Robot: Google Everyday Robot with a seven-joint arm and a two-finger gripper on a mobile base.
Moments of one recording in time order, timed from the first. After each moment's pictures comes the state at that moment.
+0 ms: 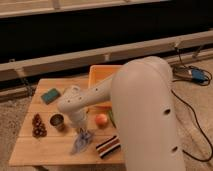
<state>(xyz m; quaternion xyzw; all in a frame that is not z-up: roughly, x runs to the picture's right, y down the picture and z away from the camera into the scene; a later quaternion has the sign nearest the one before) -0.129 0.222 0.778 -0.28 0.26 0.57 0.73</state>
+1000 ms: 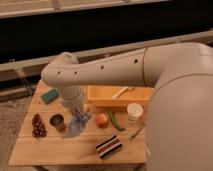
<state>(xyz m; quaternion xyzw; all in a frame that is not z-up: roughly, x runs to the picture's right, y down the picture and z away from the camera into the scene) -0.130 0.097 0.645 -0.25 0.22 0.59 0.74</state>
